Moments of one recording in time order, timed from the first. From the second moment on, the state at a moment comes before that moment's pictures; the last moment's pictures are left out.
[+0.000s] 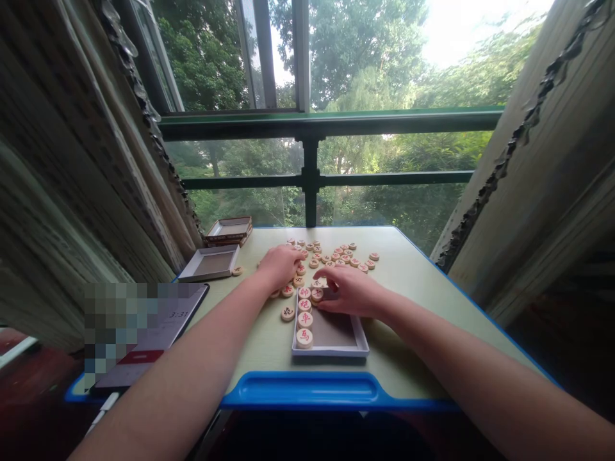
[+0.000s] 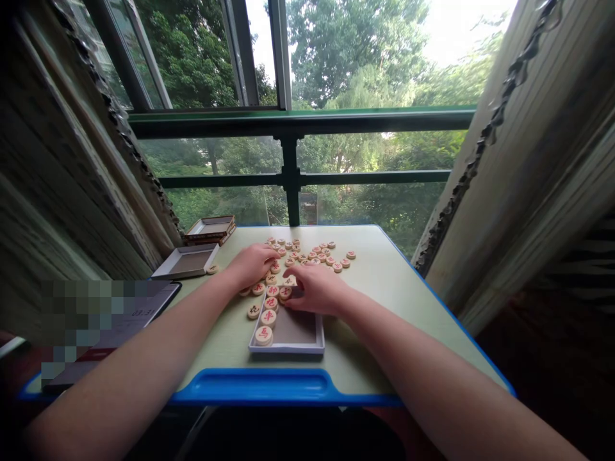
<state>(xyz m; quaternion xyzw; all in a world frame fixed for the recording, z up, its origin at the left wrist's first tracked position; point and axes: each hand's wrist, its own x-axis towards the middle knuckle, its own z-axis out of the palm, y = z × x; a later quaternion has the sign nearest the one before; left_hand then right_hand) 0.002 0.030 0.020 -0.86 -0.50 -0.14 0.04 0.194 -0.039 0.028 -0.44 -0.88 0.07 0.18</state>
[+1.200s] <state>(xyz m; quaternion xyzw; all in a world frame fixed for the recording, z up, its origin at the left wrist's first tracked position) 0.000 0.033 0.017 -0.85 -0.52 -0.10 0.06 0.190 -0.041 0.034 -0.42 -0.89 0.06 0.16</state>
